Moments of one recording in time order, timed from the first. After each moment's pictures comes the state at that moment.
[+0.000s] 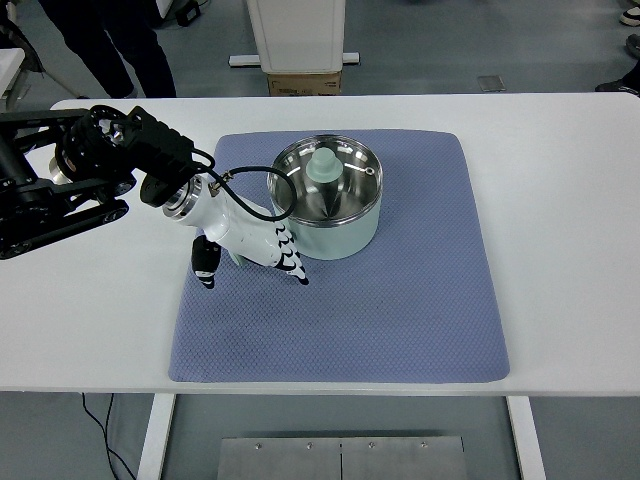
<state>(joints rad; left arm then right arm) -1.43 0.51 0.12 -1.24 1.91 -0.39 -0.61 0.00 0.00 0.42 0.09 -0.53 -0.02 0.06</state>
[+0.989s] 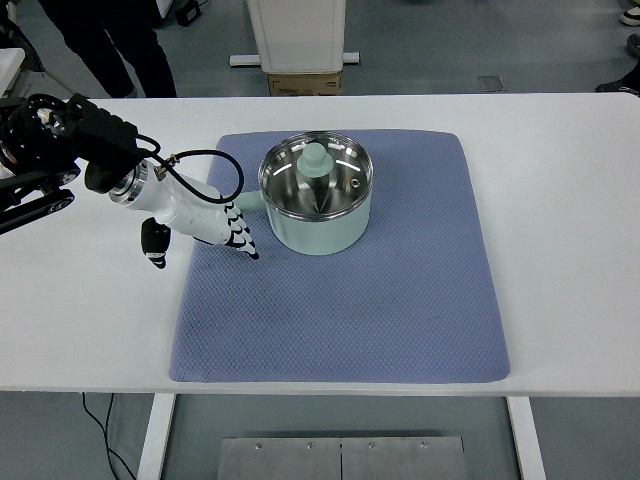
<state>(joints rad) -1.42 0.63 0.13 -1.23 1.98 -0.35 -0.61 0.00 0.00 0.42 0.09 -0.53 -0.02 0.06</state>
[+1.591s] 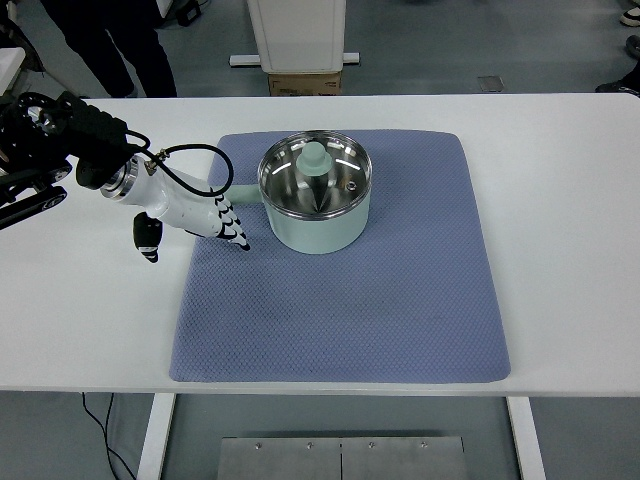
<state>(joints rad) -1.41 0.63 0.13 -1.18 2.00 -0.33 -0.61 0.00 0.00 0.42 0.09 -0.53 -0.02 0.06</state>
